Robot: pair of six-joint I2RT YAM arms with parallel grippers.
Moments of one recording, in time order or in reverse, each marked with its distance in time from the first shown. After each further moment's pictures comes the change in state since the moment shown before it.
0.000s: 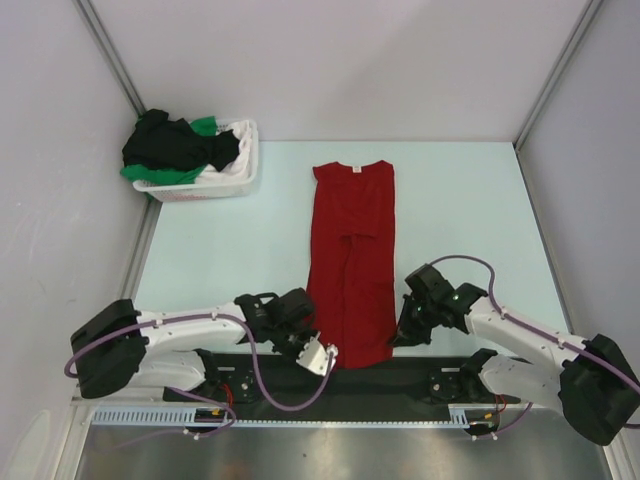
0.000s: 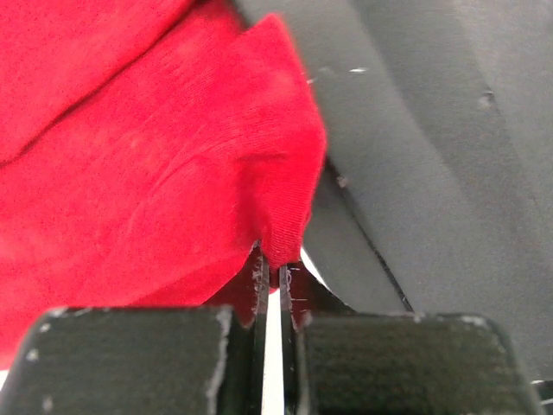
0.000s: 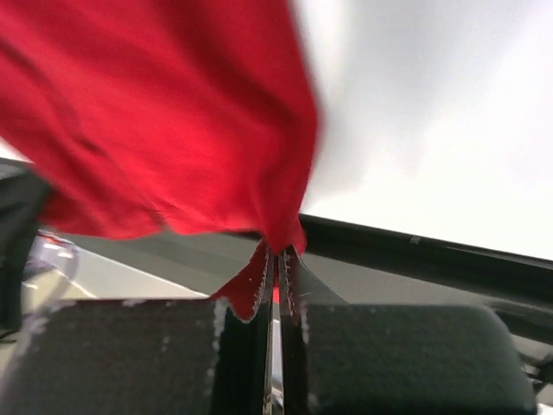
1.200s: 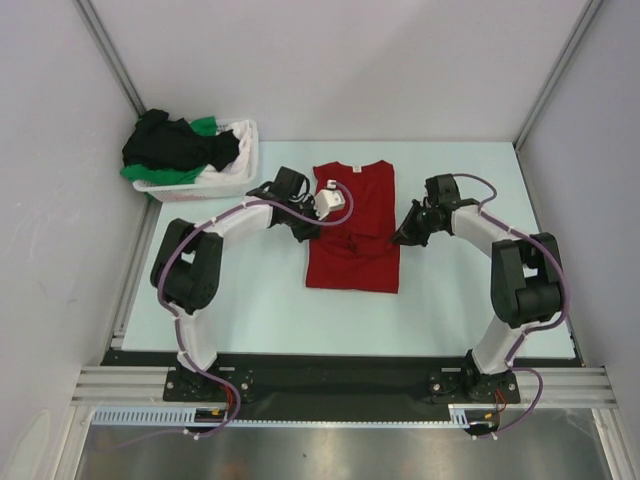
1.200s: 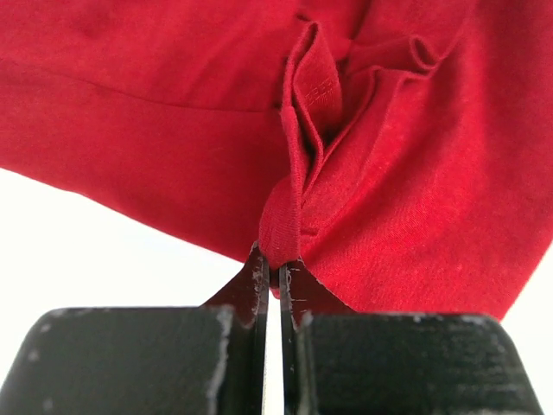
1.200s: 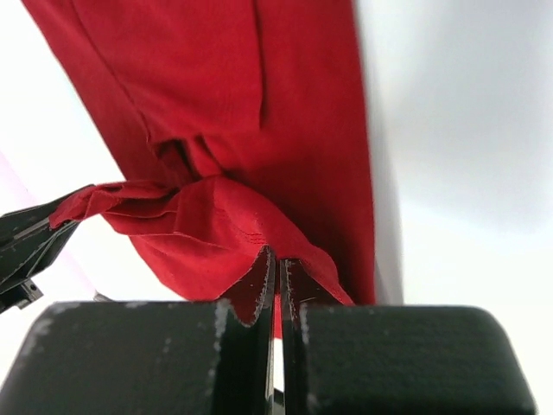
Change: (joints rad) left arm 0.641 0.656 0.795 0.048 0.143 -0.382; right arm -0.505 0.684 0.661 0.211 -0.100 -0.315
